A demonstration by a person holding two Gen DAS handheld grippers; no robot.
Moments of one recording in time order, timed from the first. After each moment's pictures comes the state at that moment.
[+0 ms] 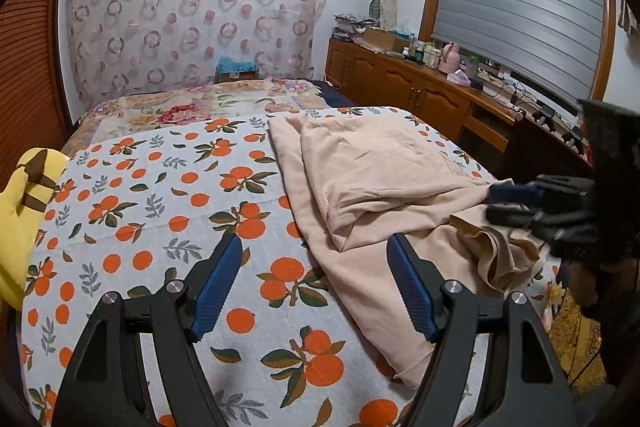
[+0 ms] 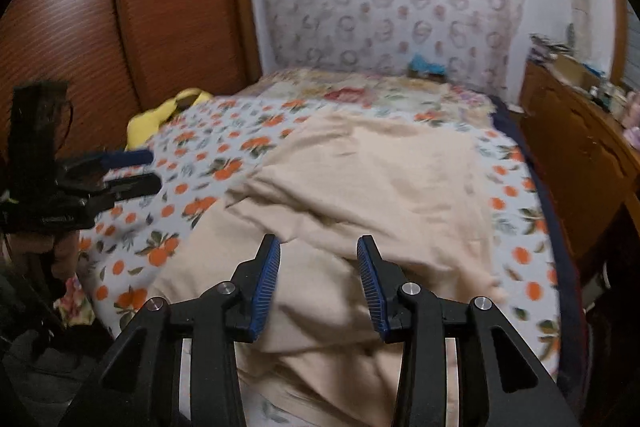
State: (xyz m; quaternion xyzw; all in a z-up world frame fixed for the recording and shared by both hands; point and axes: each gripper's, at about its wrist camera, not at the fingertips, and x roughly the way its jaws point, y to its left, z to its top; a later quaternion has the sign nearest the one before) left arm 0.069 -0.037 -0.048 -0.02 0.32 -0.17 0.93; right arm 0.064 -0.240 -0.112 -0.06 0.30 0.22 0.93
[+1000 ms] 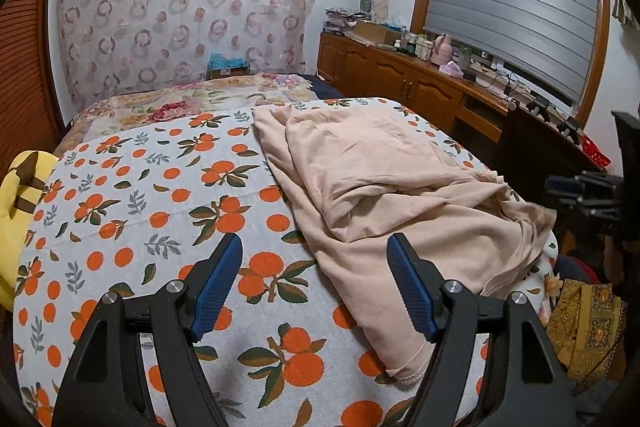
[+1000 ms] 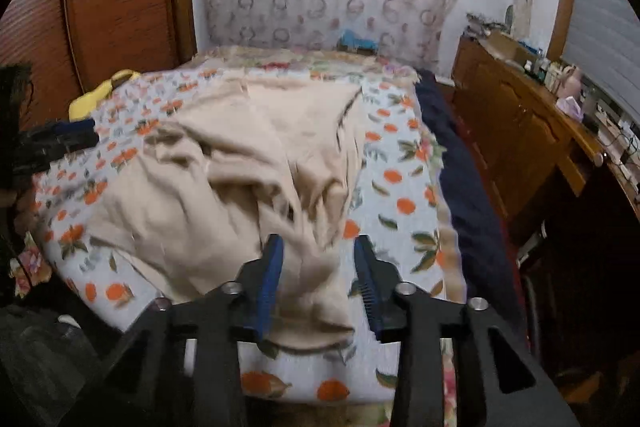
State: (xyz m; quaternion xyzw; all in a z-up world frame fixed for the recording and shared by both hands) left arm 0.068 -0.054 -0.051 -0.01 0.32 -0.18 0.93; right arm 0.008 -0.305 -0.099 -0.08 0.32 0.09 0.94
